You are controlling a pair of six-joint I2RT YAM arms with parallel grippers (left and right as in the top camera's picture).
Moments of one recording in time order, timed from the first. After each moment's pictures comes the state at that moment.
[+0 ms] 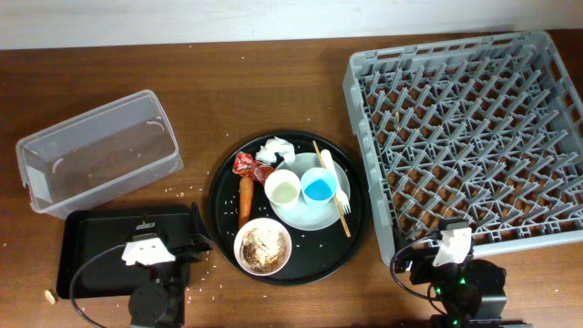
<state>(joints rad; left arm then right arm) -0.18 0.02 0.01 -0.06 -0.26 -0.22 -0.03 0.01 0.20 -0.66 -0.20 0.04</state>
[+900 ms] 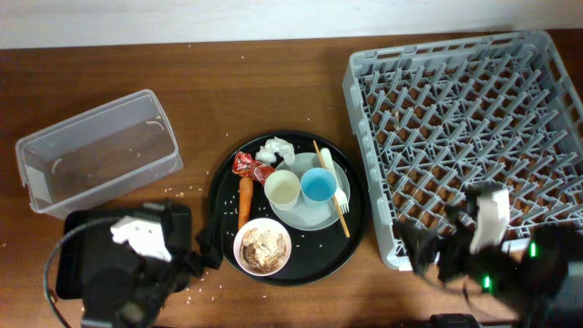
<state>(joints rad) -0.18 0.38 0.66 -0.53 0.17 -0.22 -0.03 0.70 1.16 -1.15 -0.50 0.08</state>
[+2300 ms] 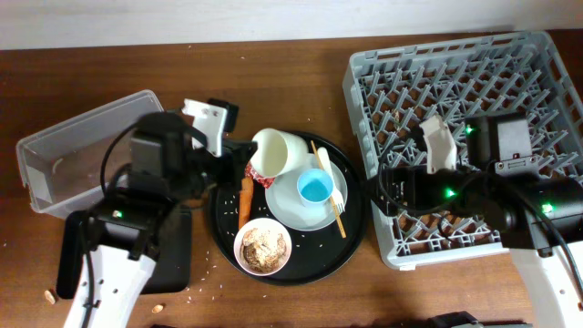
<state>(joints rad) -0.25 1.16 1.15 -0.58 0.51 -0.19 0.15 1.15 1.40 -1.24 -0.55 0.13</state>
